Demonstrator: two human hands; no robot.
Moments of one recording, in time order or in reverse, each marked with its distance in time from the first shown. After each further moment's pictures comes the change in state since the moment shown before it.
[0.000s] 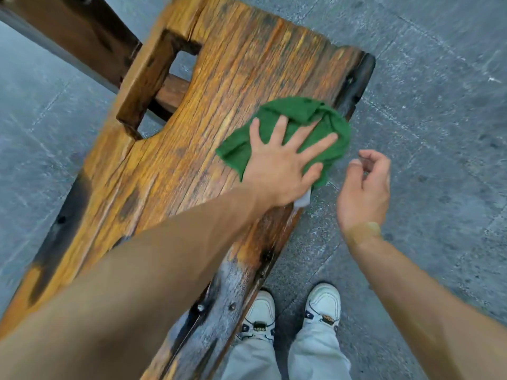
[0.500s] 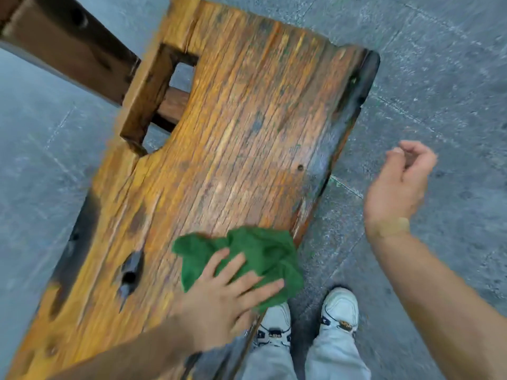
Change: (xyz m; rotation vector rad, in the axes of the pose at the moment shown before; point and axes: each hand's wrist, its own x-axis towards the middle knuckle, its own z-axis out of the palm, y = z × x) left_hand -0.214 -0.029 0.043 0.305 -0.085 0.334; right_hand 0.028 -0.007 -0.003 0.170 0.229 0.120
